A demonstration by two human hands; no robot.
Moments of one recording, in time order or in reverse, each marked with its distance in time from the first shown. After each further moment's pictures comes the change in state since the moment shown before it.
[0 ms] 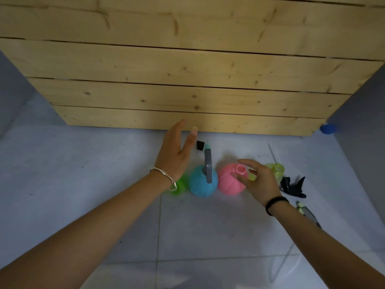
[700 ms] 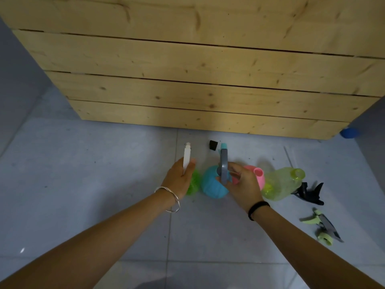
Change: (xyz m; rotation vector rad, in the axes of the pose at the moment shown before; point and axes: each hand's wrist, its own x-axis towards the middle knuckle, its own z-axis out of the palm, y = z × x) left_hand -0.028 -0.068 0.006 -0.017 -0.113 -0.275; right_hand 0.000 -0.035 0.067 0.182 -0.071 -0.083
